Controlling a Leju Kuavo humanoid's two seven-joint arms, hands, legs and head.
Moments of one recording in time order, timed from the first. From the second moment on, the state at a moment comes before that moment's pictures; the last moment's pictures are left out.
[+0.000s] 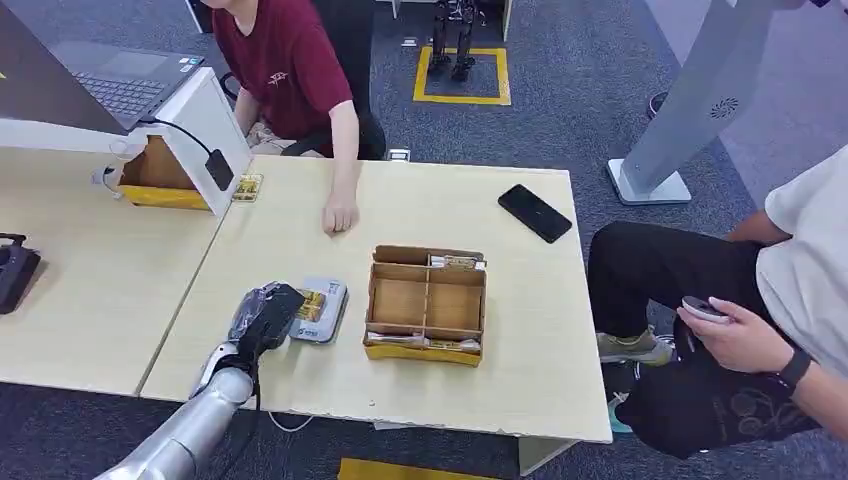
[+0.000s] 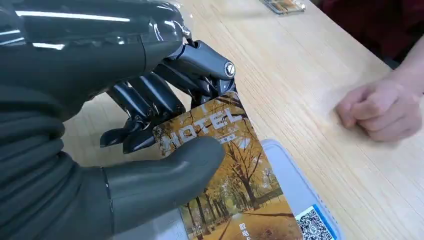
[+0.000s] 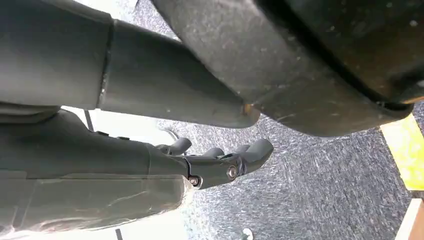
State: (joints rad) left arm -0.40 0.13 -0.45 -0.75 -0.38 0.37 -0.18; right arm -0.10 0.03 0.99 -0.14 0.35 -0.21 0.12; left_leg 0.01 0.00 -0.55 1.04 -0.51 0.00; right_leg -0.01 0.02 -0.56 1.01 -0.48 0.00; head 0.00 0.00
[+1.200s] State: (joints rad) left arm -0.45 0.04 -0.19 -0.90 -0.27 0.69 -0.55; right arm -0.11 0.02 1.00 -0.14 0.41 -0.19 0.10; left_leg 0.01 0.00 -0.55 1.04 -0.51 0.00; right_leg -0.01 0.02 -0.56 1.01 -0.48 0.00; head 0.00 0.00
